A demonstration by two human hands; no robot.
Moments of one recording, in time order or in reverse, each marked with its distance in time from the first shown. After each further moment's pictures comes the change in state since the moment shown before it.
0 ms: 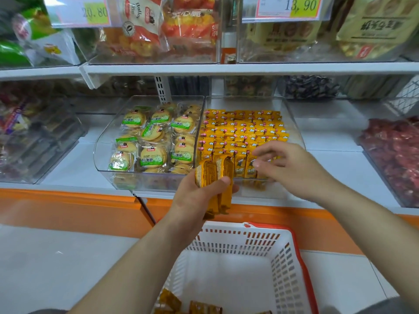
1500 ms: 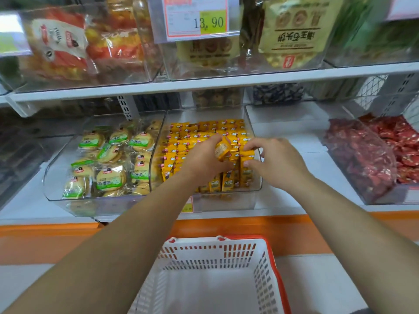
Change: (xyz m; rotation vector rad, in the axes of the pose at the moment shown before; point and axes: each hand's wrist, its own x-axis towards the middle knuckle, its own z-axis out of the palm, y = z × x) left_hand 0.151 0.015 0.085 1.168 0.020 0.410; right_hand 0.030 0.061 -0.053 -0.503 0.274 -0.049
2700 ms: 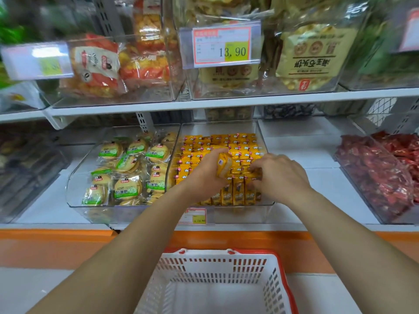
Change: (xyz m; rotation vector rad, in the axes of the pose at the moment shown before) left_hand -0.030 -0.004 -0.038 -0.246 -0.168 -0.018; right_hand 0.012 -0.012 0.016 -0.390 -0.108 -0.027
